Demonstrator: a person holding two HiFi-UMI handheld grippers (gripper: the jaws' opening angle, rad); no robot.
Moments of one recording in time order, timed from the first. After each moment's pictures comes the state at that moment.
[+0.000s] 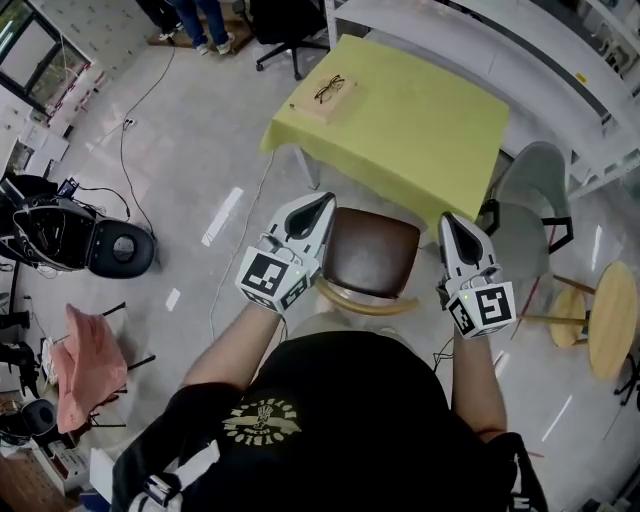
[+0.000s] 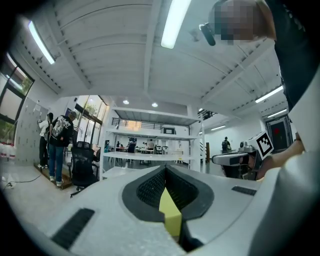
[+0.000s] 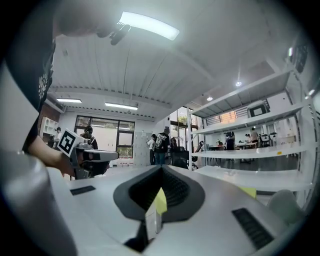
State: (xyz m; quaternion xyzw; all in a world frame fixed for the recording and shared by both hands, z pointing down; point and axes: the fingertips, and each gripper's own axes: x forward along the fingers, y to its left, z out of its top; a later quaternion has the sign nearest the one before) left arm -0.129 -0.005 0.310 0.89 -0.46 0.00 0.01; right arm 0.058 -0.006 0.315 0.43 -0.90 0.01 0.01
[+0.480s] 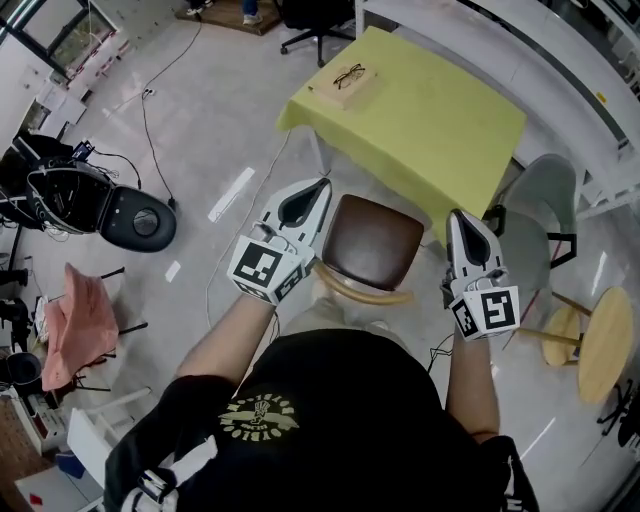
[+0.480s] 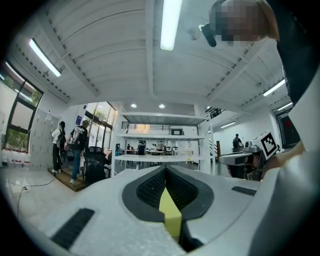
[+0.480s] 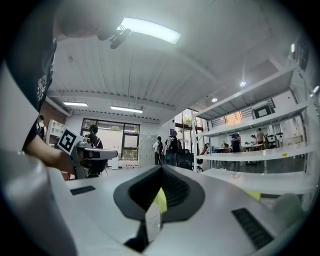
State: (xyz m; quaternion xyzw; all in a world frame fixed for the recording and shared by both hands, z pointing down) left arm -0.131 0.026 0.287 0.86 -0.52 0.01 0.00; right arm 0.072 0.015 0.298 0.41 -0.91 0.00 0.00
